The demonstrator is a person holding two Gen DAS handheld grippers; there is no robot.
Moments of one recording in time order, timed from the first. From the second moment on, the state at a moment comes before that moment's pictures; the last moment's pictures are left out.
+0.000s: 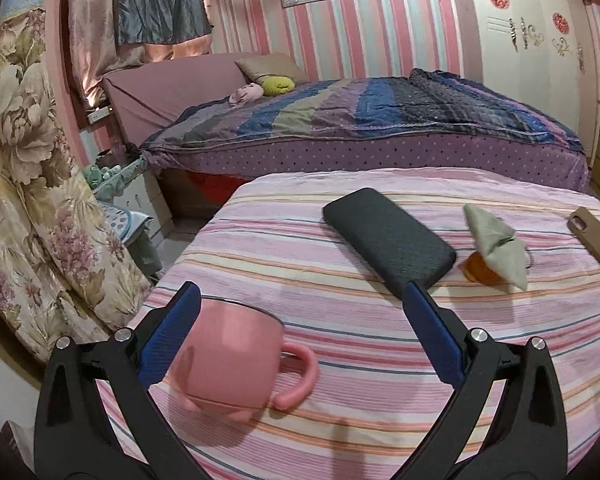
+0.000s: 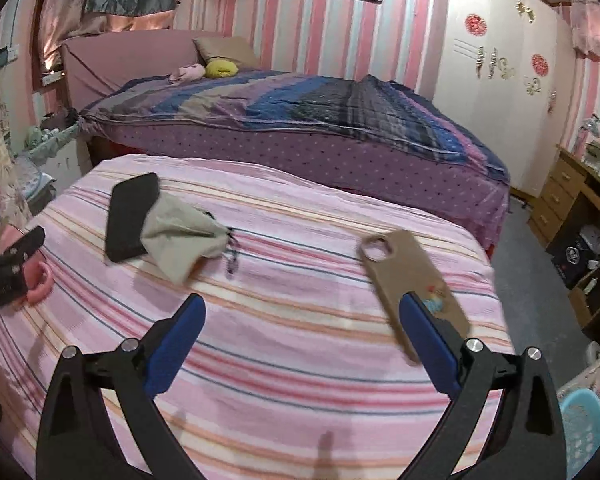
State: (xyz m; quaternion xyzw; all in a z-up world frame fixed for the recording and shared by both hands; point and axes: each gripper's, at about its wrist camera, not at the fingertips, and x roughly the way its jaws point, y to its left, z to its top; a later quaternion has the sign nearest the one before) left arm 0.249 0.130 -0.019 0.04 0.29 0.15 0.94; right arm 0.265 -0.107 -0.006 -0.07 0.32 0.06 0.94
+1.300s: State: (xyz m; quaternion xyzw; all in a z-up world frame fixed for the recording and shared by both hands) left arm 0.299 0.107 -0.023 0.02 0.32 0.13 0.94; right arm 0.345 -0.092 -0.046 -0.05 0.37 0.16 0.91
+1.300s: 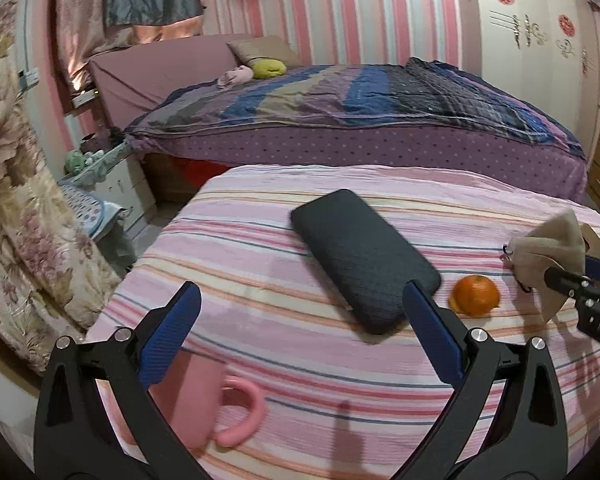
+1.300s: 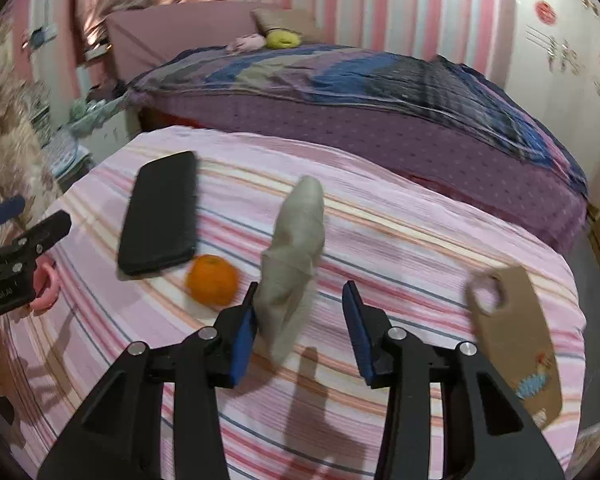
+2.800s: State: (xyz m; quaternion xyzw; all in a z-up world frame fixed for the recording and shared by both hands) left arm 0.354 0.006 -0.077 0.00 0.41 0.00 0.91; right arm 0.278 -0.202 -0.052 0.00 0.32 0.11 0.94
